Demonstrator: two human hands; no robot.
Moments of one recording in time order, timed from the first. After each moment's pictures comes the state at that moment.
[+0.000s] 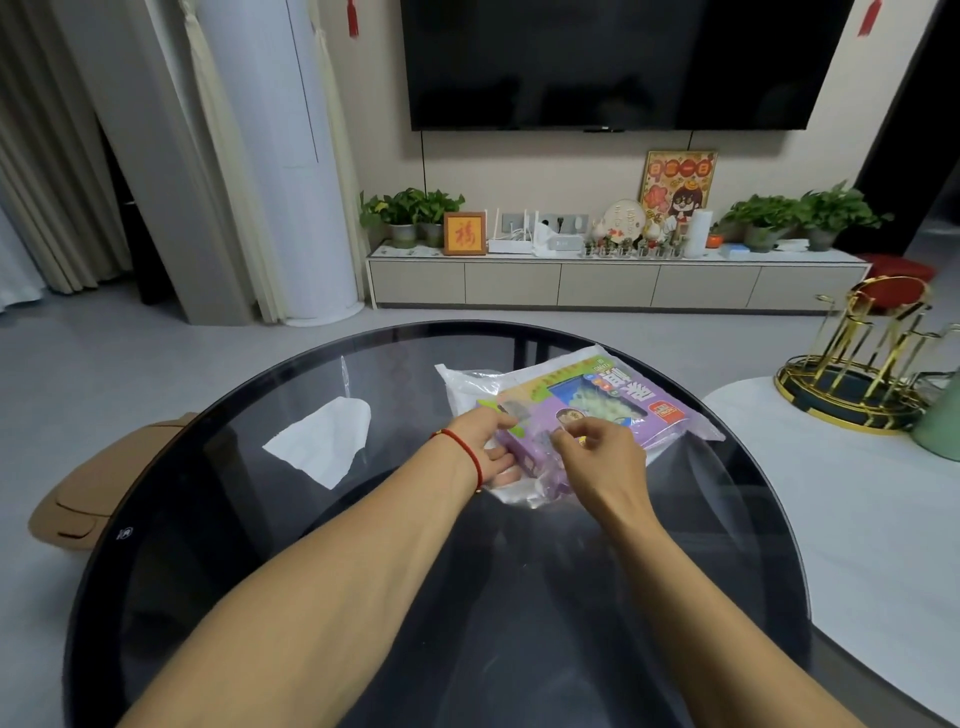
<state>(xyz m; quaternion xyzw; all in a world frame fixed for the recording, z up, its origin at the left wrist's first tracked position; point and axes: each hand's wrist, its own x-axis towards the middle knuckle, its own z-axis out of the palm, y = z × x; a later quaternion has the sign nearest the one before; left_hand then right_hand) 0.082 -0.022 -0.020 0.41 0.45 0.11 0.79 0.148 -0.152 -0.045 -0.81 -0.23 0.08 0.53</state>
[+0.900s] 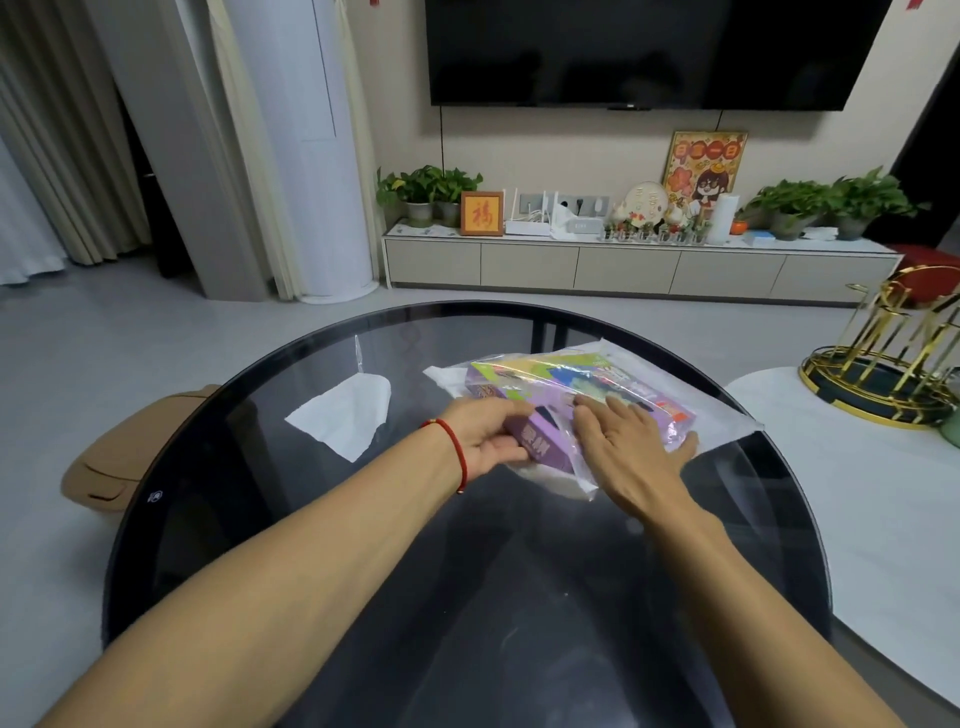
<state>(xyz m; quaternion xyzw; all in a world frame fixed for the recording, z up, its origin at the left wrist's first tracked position) 0.045 -0.027 -0.013 0.49 0.38 0.12 0.78 0.156 -0.165 -0.044 -0.89 -0.36 0.04 0.26</state>
